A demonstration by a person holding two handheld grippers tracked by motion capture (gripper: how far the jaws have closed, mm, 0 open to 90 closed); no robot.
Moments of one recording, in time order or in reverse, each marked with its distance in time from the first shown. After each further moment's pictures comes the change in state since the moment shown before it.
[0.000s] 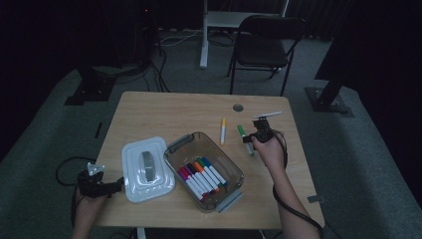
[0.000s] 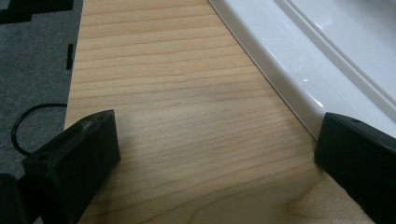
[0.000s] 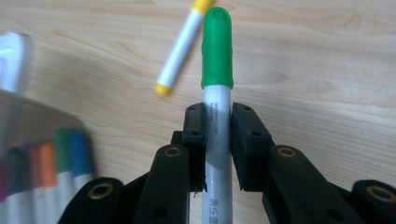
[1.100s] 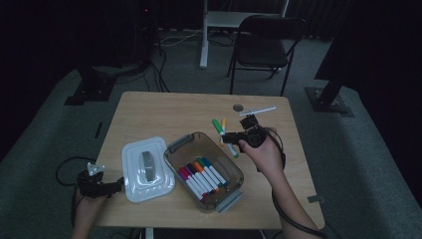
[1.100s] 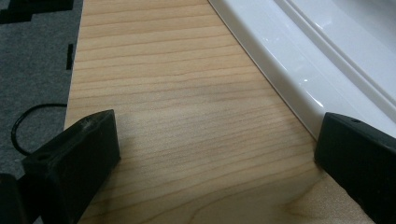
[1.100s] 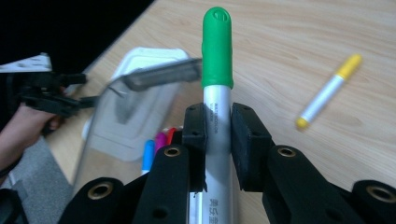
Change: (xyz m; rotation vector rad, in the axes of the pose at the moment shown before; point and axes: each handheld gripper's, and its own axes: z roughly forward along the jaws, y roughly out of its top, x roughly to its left) left arm 0.000 0.000 0.000 0.000 0.000 0.001; right arm 0.106 -0.008 -0.089 -0.129 0.245 -0.257
